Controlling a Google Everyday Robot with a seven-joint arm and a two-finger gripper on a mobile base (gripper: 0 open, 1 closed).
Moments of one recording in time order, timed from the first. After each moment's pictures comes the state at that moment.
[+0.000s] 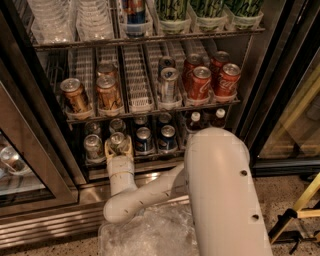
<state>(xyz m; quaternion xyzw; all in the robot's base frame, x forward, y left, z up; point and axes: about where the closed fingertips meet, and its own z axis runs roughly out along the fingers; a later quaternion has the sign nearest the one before) 0.677 0.152 0.611 -0.08 0.64 0.04 0.76</state>
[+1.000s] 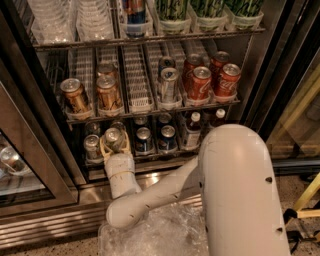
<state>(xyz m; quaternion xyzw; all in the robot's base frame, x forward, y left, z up) 0.647 0.155 0.670 -0.11 0.60 0.07 0.79</state>
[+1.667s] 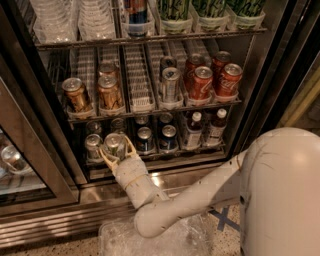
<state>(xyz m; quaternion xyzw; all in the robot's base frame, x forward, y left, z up) 0.590 0.144 0.703 -0.19 0.58 0.19 0.77</state>
